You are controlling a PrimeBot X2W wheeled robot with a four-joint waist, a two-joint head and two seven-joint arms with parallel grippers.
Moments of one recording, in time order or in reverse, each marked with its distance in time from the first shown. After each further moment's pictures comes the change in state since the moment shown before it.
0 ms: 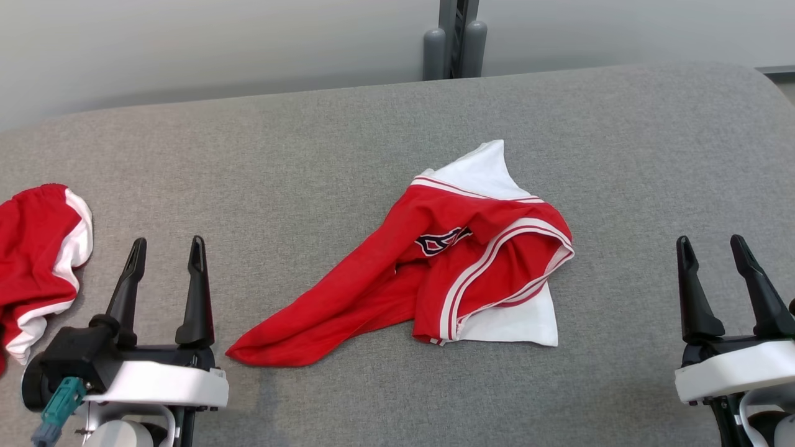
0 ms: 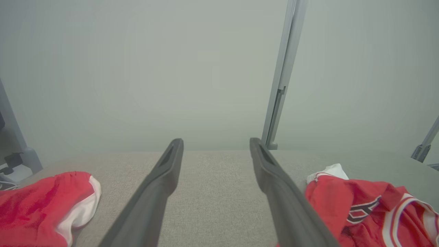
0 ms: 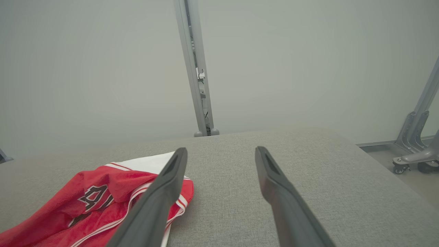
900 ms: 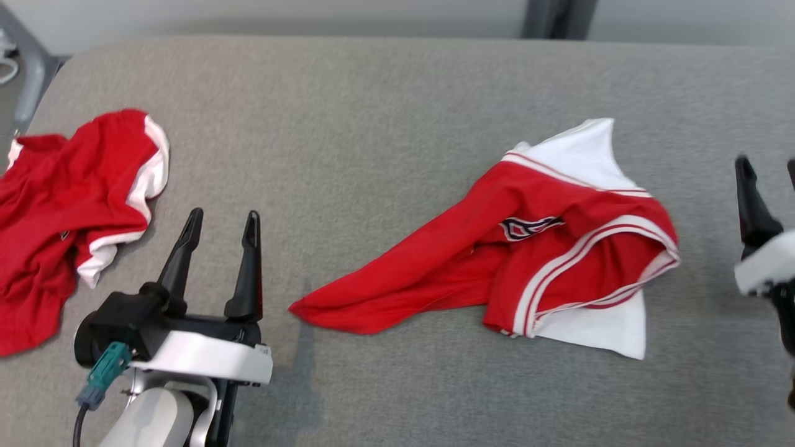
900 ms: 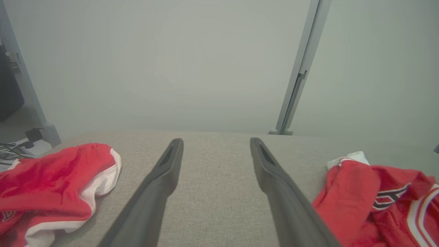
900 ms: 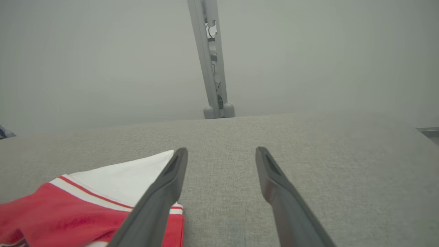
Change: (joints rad) left arm -0.094 -0.052 -0.078 0.021 0.002 -0.045 0.026; right arm -0.323 -0.190 -0.021 0.382 0.124 0.000 0.062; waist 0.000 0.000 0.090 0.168
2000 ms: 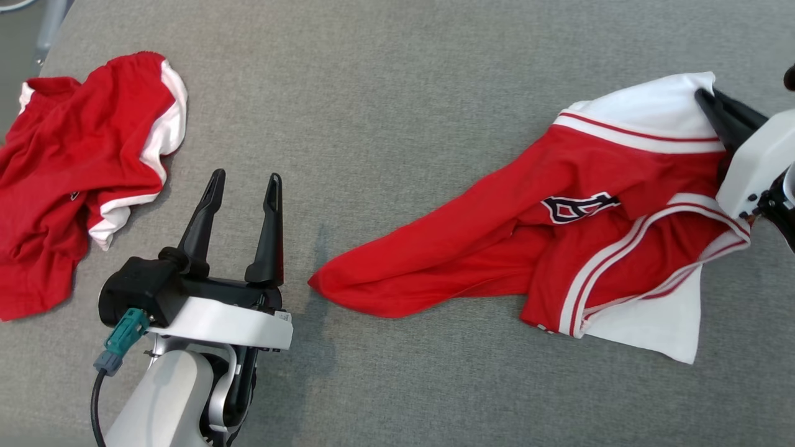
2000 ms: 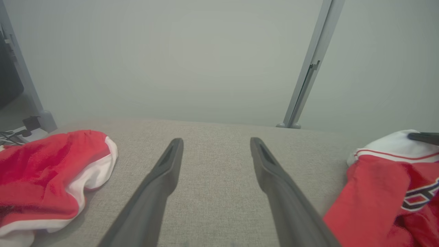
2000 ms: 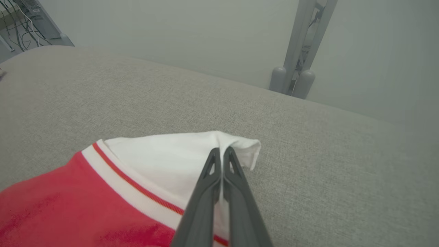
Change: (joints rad) left arm -0.114 -0.119 0.040 0.109 0.059 -0.115 -0.029; right arm -0.448 -0.309 0.645 0.245 0.354 0.000 0.139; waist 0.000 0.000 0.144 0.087
